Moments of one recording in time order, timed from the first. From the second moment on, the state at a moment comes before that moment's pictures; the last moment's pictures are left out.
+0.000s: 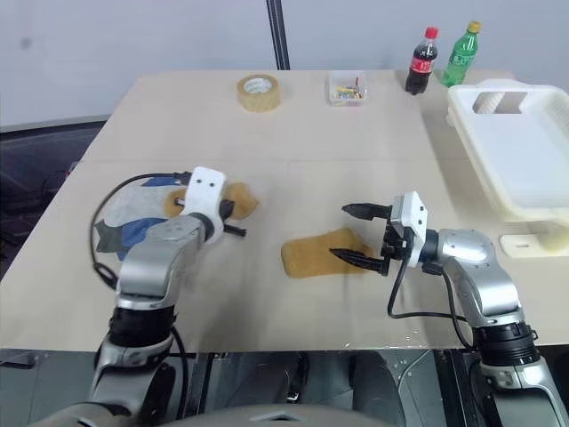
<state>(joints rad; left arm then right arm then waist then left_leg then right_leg) -0.48 0.27 0.01 -0.24 -0.01 1.08 -0.20 -0.27 -0.53 0.04 -0.15 0.47 0.21 1.13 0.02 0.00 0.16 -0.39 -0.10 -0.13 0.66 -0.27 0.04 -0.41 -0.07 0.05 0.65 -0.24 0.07</state>
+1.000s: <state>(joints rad) -0.60 -0.06 0.03 -0.08 -0.31 0.96 -0.26 -0.56 -0.52 0.03 0.07 0.35 0.67 0.80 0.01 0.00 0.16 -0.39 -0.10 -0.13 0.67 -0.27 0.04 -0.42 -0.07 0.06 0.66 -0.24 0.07</state>
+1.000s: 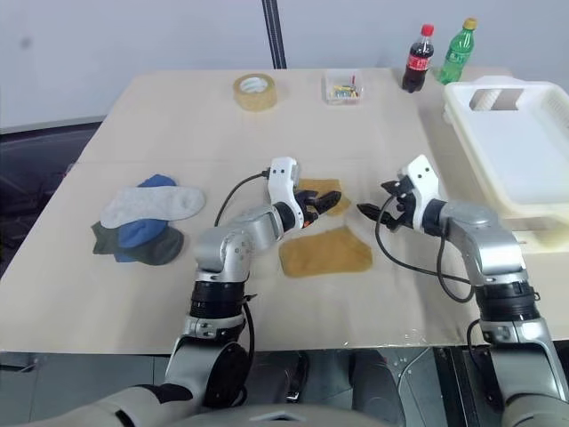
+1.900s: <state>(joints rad) -0.64 0.39 -0.02 0.41 -0.18 0.41 -0.69 -0.65 -0.33 0.17 0.28 0.20 0.58 0.75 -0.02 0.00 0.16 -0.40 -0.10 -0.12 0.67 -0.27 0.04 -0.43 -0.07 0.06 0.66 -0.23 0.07</state>
